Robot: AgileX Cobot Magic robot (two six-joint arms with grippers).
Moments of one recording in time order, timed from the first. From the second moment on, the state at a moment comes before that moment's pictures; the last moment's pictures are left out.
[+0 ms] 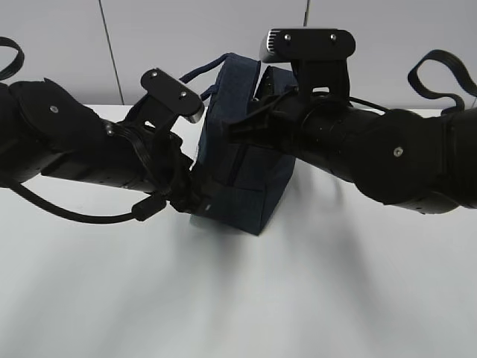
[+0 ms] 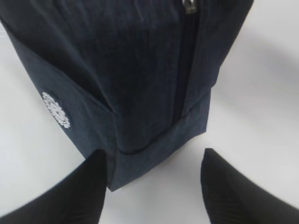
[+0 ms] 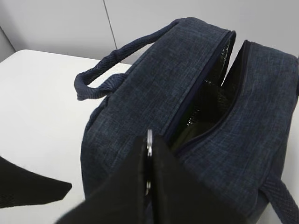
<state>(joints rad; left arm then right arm) -0.64 1.73 -0.96 -0.86 0.07 1.00 0.65 1.69 -0.93 0.68 -0.40 -0.40</state>
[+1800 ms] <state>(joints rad) -0.67 1.83 -1.01 -0.85 -0.12 1.00 0.65 1.69 -0.93 0.70 -0.43 -0.40</state>
